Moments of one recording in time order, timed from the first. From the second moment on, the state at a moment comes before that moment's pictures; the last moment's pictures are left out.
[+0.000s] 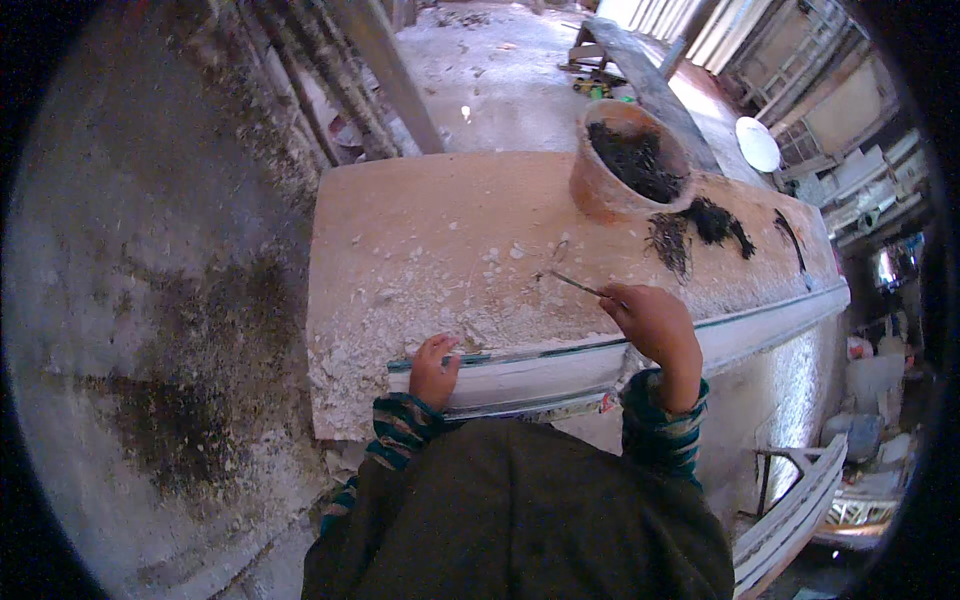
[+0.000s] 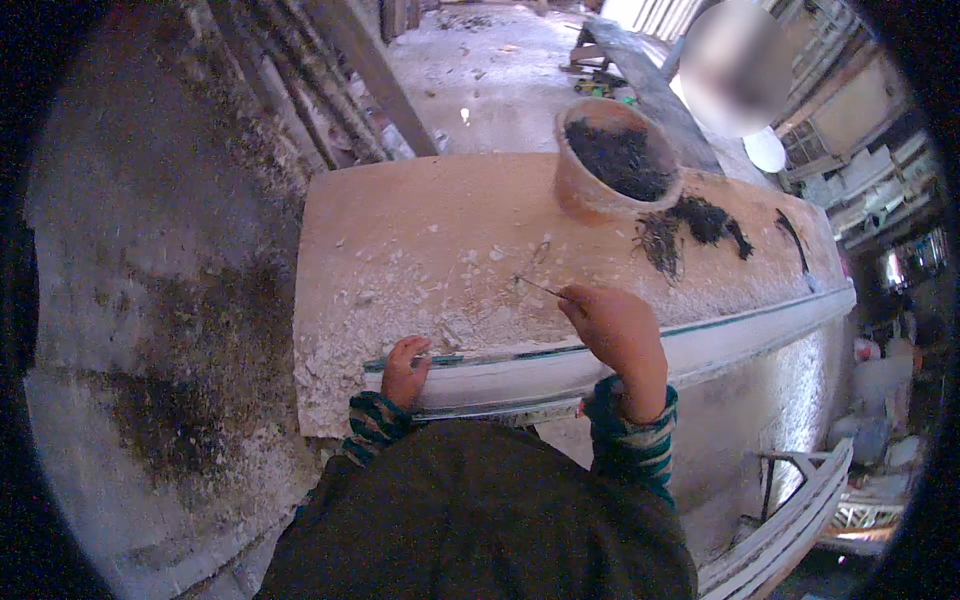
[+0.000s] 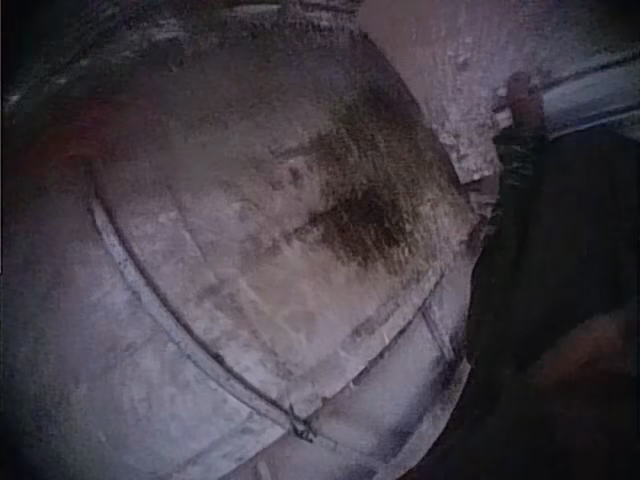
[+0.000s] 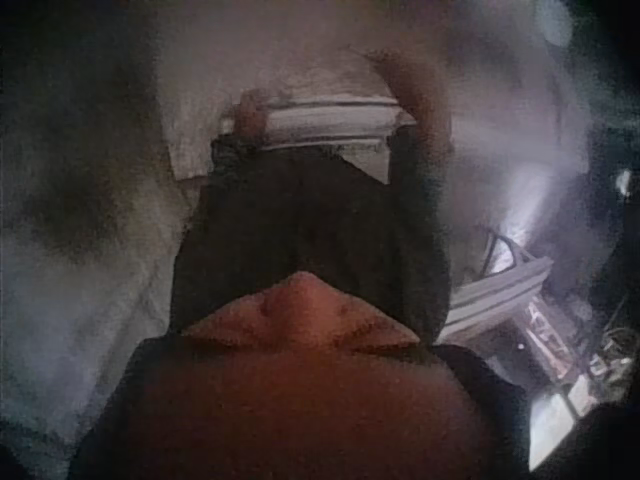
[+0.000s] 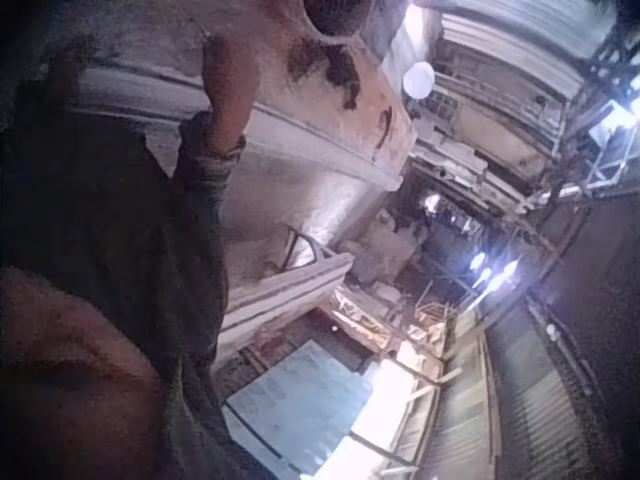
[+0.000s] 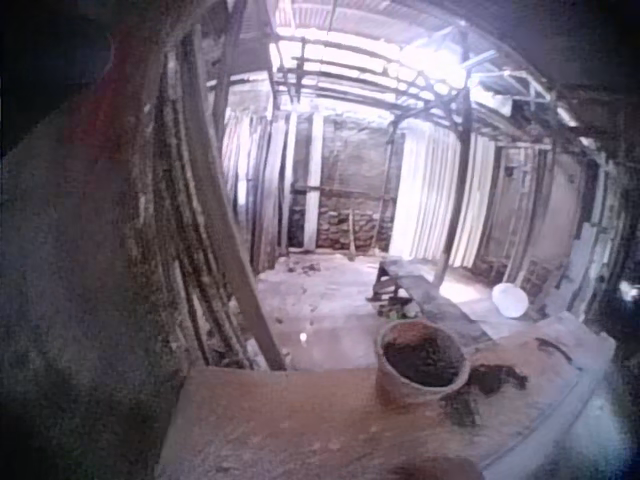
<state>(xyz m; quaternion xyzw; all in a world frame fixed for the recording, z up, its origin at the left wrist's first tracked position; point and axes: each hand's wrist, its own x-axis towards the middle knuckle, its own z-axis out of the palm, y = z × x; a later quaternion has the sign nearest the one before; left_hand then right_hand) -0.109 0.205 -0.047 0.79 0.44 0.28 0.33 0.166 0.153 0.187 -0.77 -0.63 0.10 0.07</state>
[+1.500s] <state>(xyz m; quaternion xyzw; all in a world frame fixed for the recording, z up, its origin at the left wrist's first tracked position) -0.165 0.209 -0.015 0.42 0.53 0.51 0.53 0.123 0.141 0.104 -0.66 -0.68 0.29 0.14</state>
